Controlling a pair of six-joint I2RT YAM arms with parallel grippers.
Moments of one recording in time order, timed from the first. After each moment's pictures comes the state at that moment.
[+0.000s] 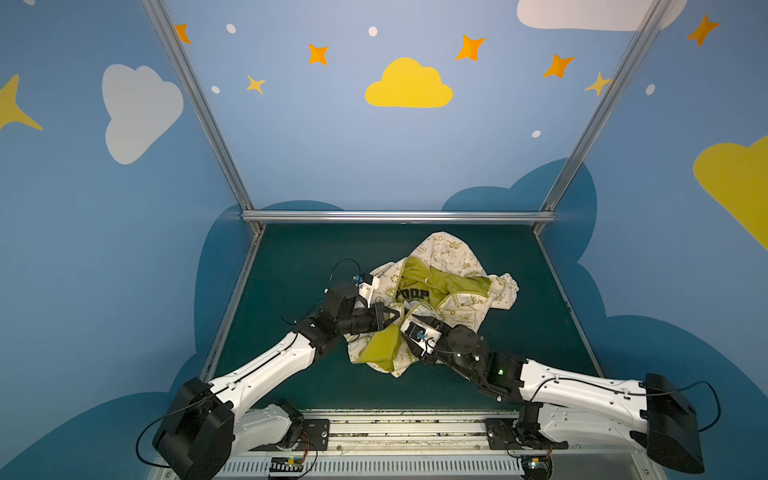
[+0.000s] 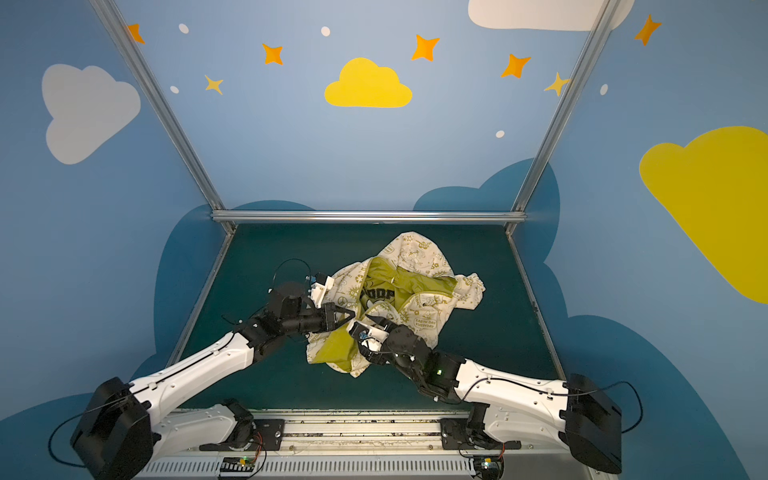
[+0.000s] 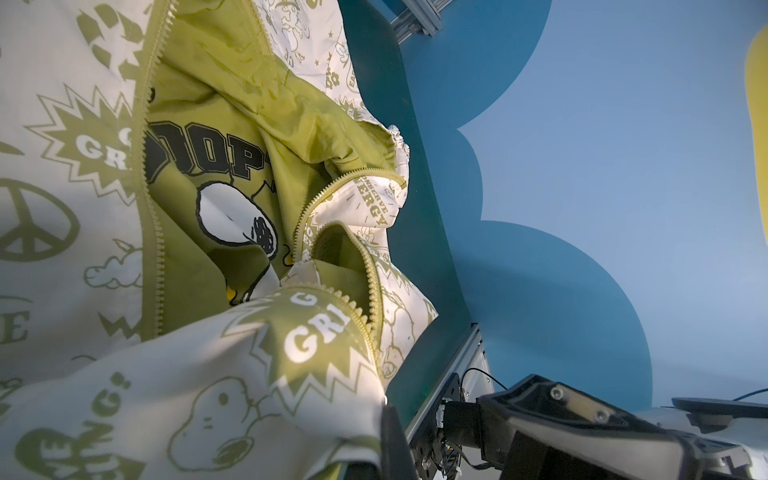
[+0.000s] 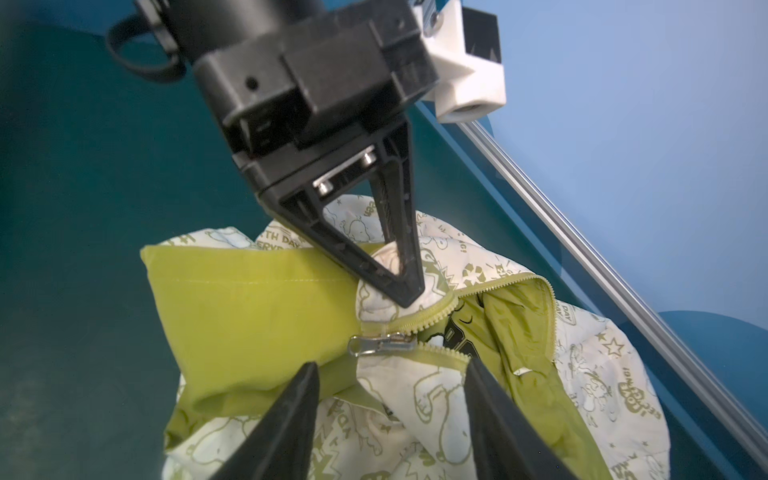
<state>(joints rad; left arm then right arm) -0.60 1.18 0.69 -0.01 0.49 -0.82 1.17 1.08 0.57 0.19 0.31 -0.37</state>
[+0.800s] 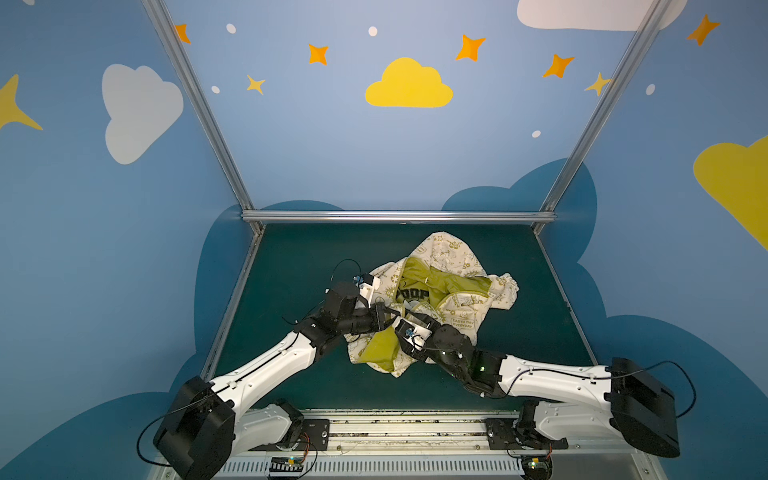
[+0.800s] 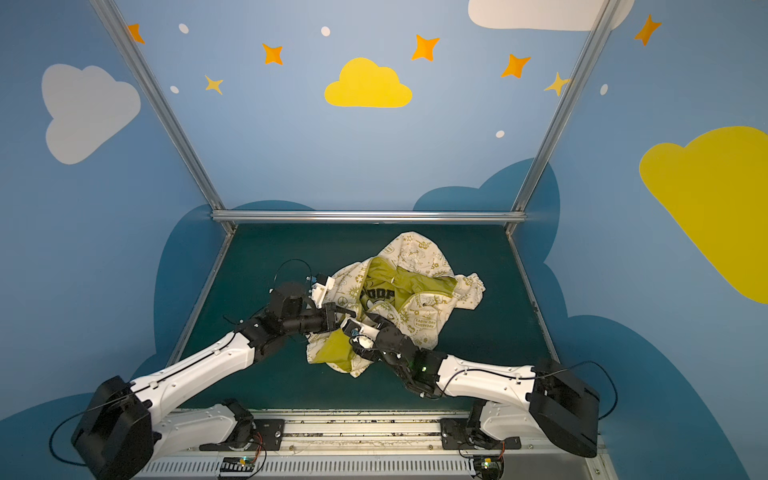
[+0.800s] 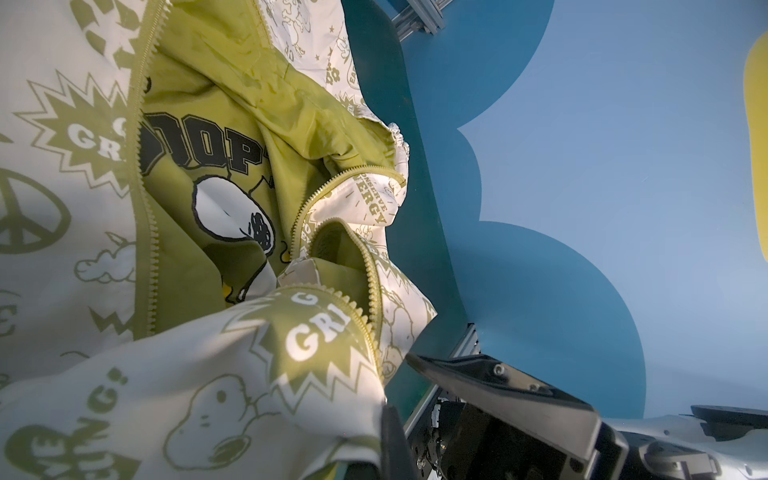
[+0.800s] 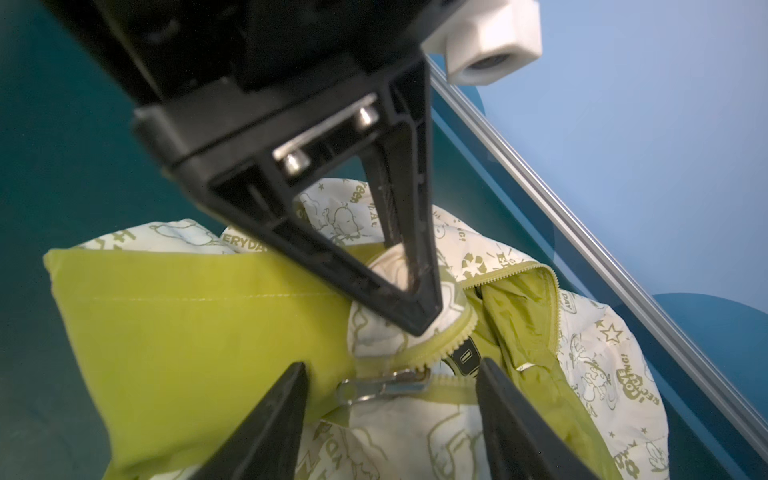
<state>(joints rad) -0.60 1.19 0.69 0.00 0.49 -0.84 1.16 1.24 0.57 0.35 0.38 -0.38</state>
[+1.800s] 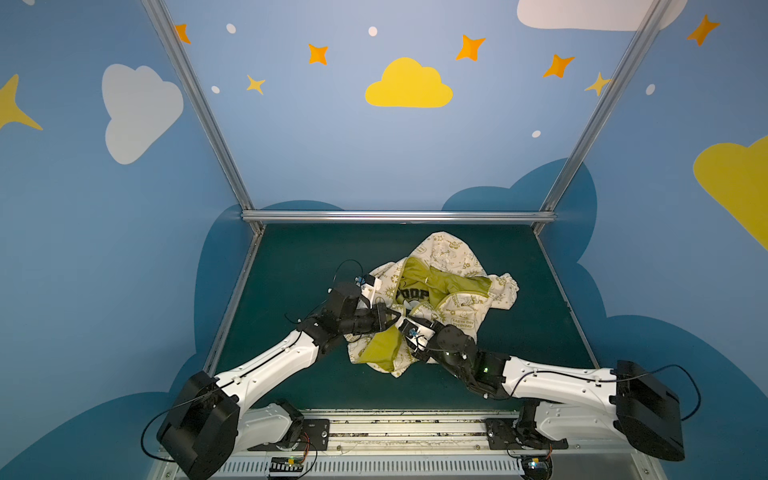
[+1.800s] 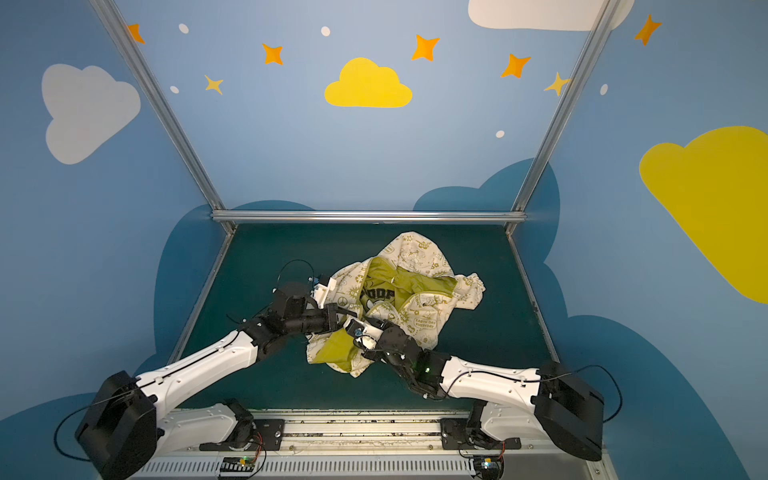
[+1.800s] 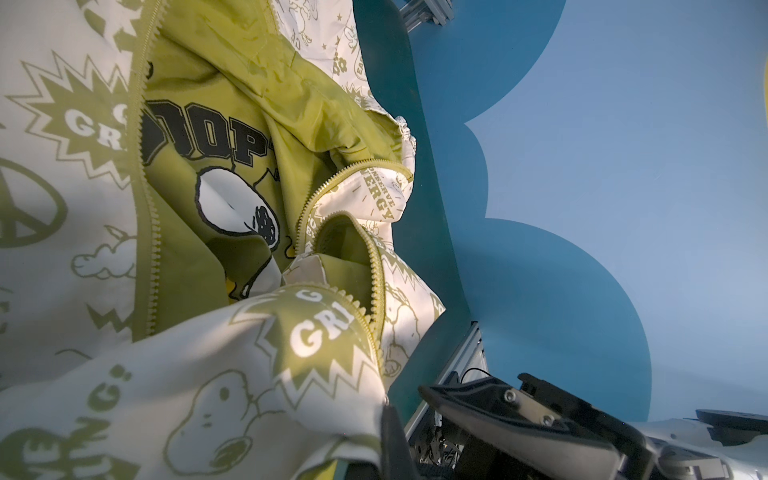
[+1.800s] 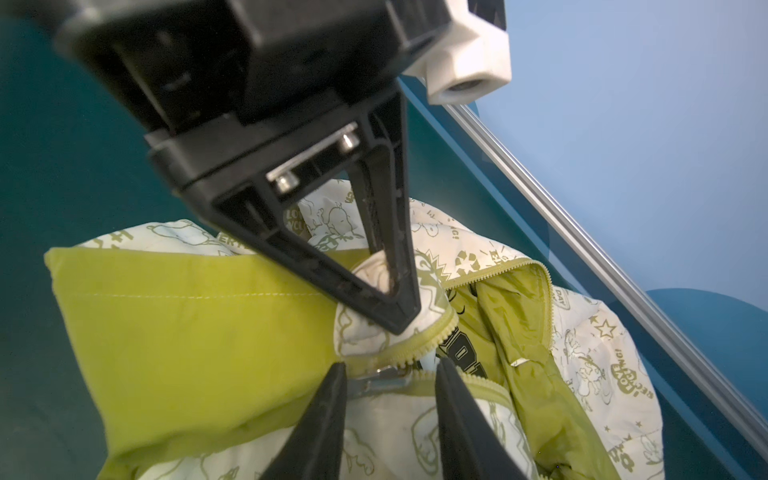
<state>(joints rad) -0.61 1.22 0.69 0.01 0.50 -0.85 1.15 1.21 0.54 0.34 0.37 -0.38</state>
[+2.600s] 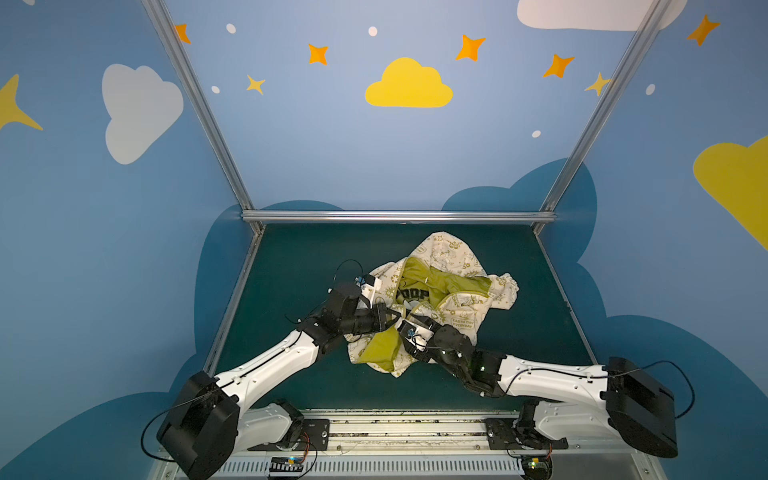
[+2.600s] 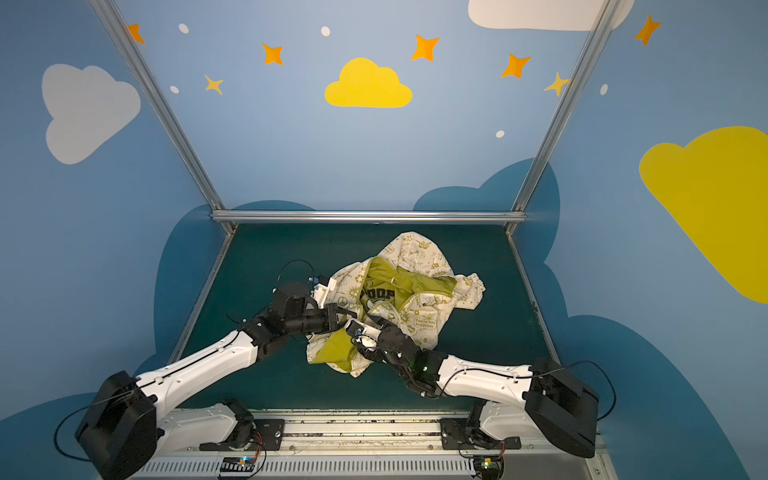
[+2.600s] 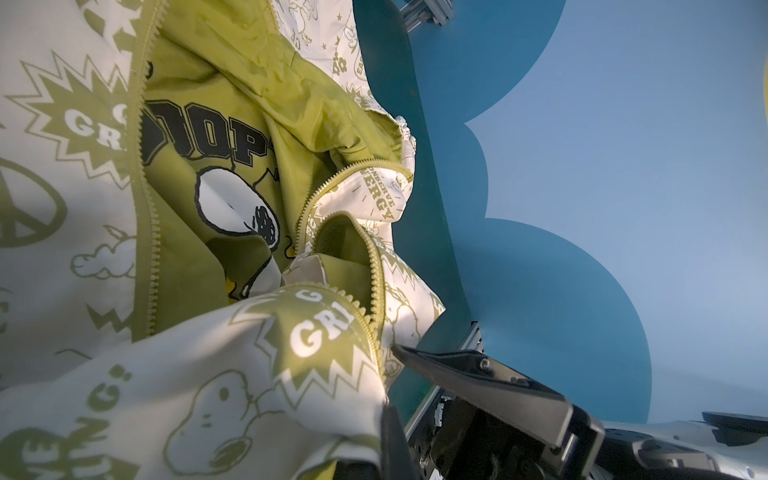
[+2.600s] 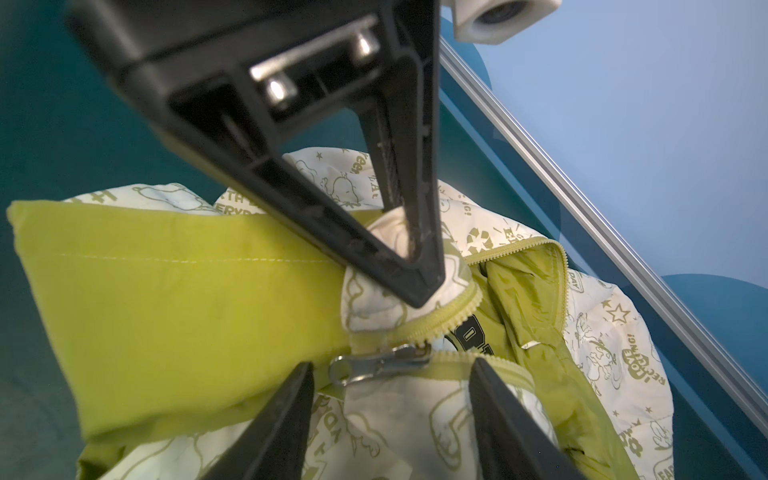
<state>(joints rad) -0.61 1.22 0.69 0.01 0.49 -0.85 1.13 1.25 0.53 0.33 0.36 -0.38</state>
